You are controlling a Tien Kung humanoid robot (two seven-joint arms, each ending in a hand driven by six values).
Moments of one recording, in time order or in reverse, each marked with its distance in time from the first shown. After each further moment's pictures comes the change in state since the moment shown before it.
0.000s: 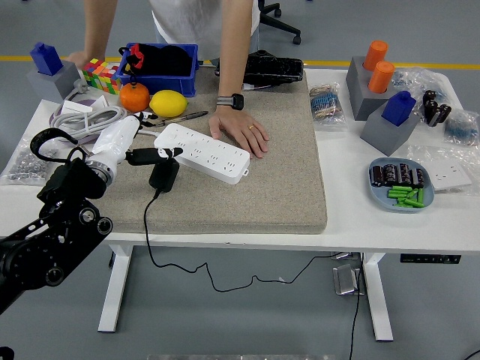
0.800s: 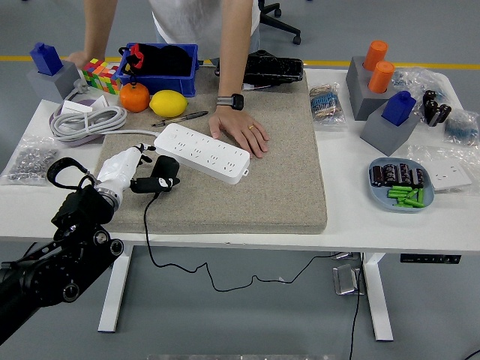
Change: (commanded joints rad) left arm 0.023 -0.057 0.048 0.134 0.017 0.033 0.015; right arm -0.003 0.002 -0.008 0.001 0.003 -0.001 0.000
